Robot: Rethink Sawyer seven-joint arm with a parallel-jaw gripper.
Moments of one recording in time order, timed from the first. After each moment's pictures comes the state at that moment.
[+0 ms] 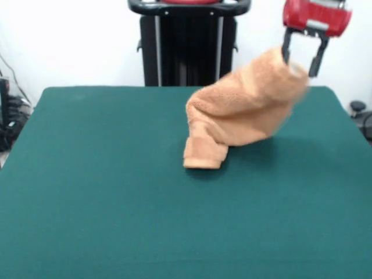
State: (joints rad) arm 0.36 -0.79 -0.23 1.76 -0.48 0.26 2.42
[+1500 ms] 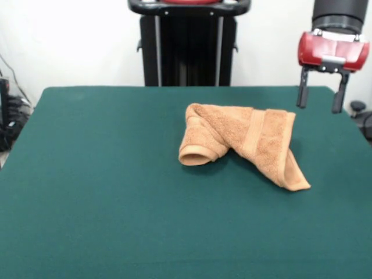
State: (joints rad) arm 0.52 -0.54 -0.46 1.68 -0.12 -0.09 2.42
